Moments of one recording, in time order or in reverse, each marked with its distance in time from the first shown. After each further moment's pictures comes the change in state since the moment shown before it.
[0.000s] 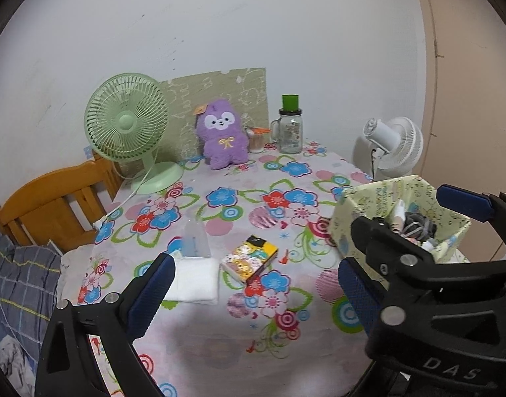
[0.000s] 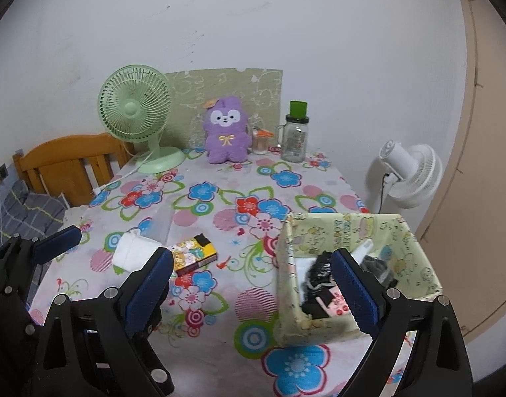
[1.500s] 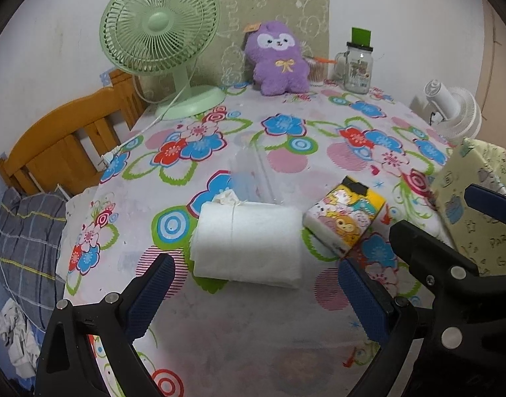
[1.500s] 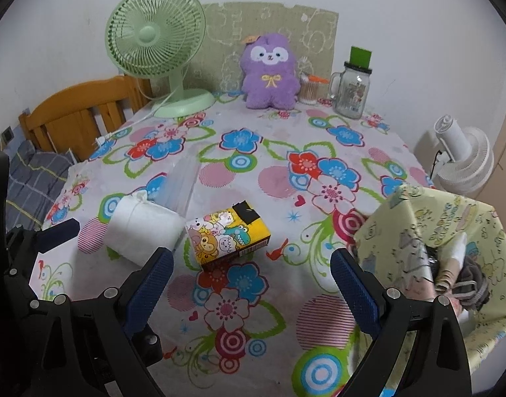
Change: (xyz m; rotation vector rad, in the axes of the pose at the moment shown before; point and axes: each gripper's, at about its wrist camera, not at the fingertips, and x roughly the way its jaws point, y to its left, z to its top) left arm 0.107 0.075 -0.039 -0.093 0.250 0.105; right arm 0.127 0.058 -0.015 -0.077 0.204 0.096
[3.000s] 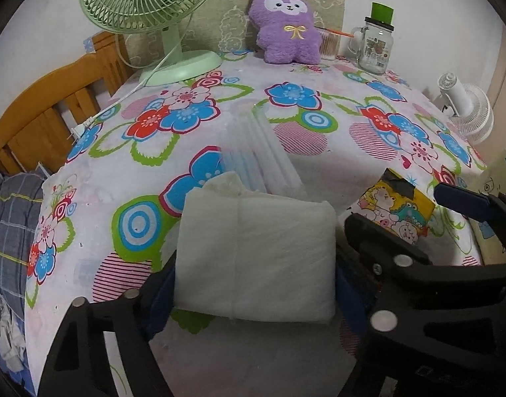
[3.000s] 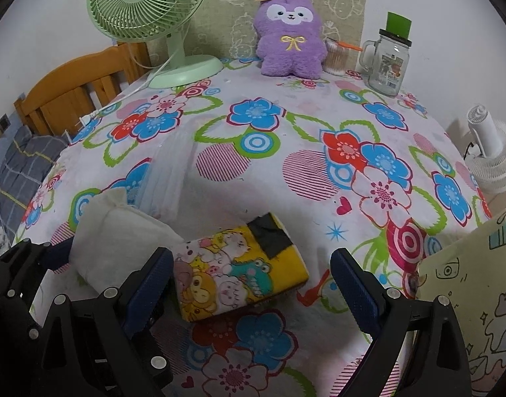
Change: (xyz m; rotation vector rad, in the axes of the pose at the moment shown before) left arm 0.060 0.007 0.009 -0.044 0.099 -0.050; right arm 0.087 0.010 0.020 -0.021 0.111 0.049
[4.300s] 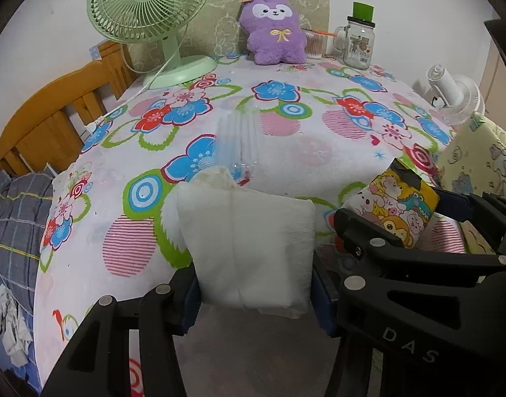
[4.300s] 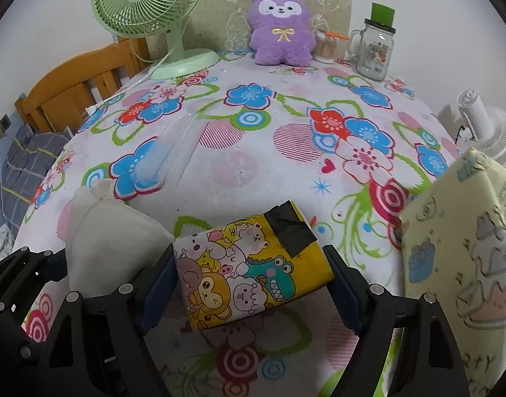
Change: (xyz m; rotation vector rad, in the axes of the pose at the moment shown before) left arm -0.036 -0.023 -0.031 0.017 -0.014 0.022; right arm -0.029 -0.005 -0.033 0.031 0.019 -0.005
